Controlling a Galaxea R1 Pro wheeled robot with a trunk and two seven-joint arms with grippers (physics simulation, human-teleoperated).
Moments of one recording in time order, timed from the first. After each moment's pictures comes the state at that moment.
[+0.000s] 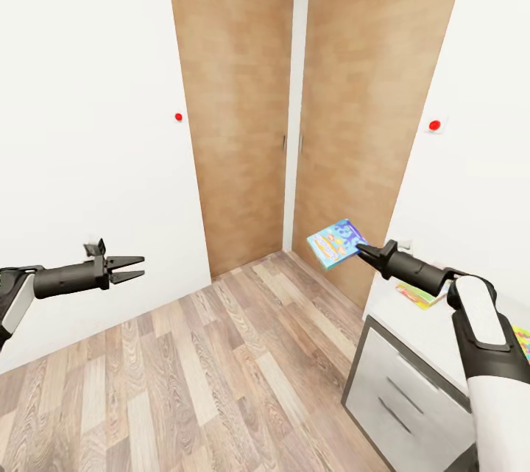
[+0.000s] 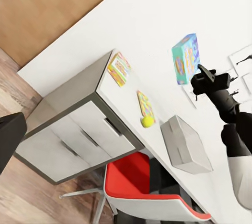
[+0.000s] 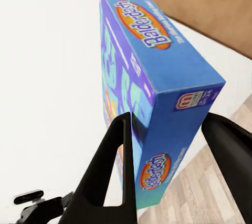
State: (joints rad) left arm -0.83 0.52 0.07 -0.85 0.35 1.04 -1.36; right arm -0.69 -0.19 -0.28 -1.23 -1.18 1.04 0.15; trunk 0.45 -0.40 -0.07
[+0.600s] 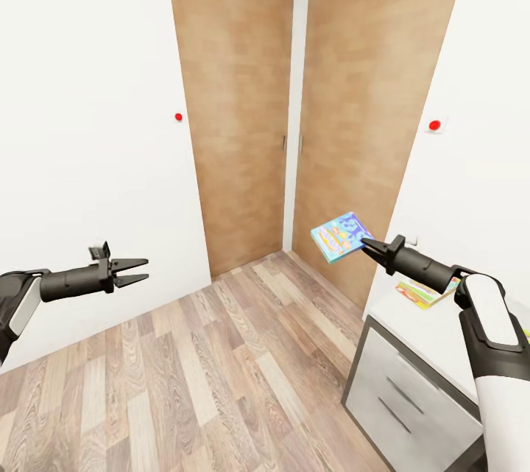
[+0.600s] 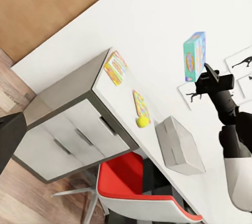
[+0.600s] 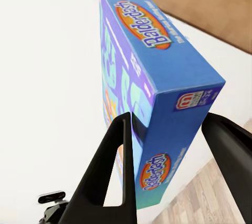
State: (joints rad) left arm -0.83 0.50 0.07 -0.82 0.35 1.04 -1.36; right arm -0.69 -0.22 -0.27 -1.24 -1.28 1.04 0.14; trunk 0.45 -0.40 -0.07
